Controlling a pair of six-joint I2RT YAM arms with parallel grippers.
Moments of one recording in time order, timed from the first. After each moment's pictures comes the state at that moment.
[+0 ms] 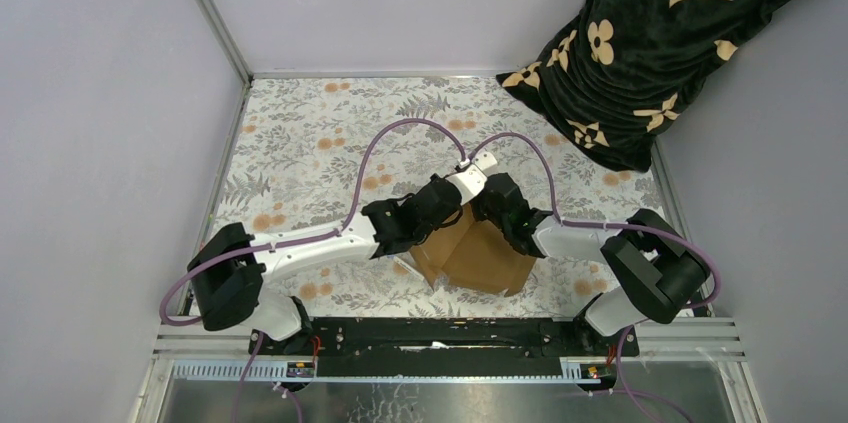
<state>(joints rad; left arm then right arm) -1.05 1.48 1.00 -0.19 -0.50 0.12 0.72 1.51 0.58 0.40 0.20 0.07</state>
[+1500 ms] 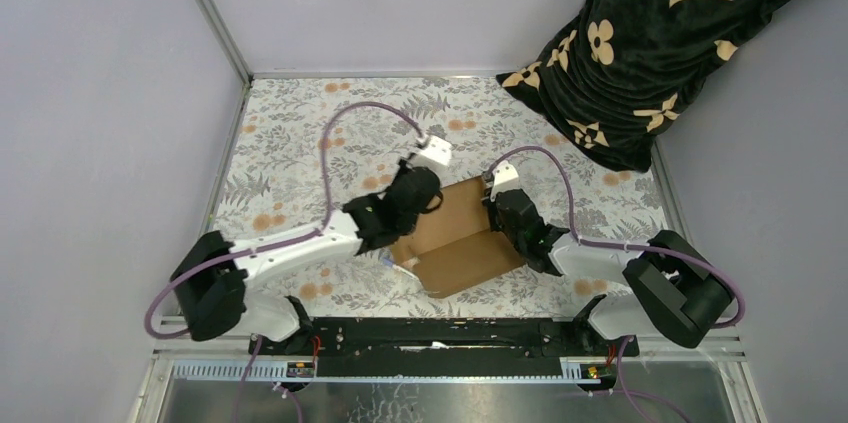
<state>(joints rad) -0.99 1.43 0.95 -0.09 -0.72 0.00 0.73 1.37 0.44 0.42 0.35 0.12</state>
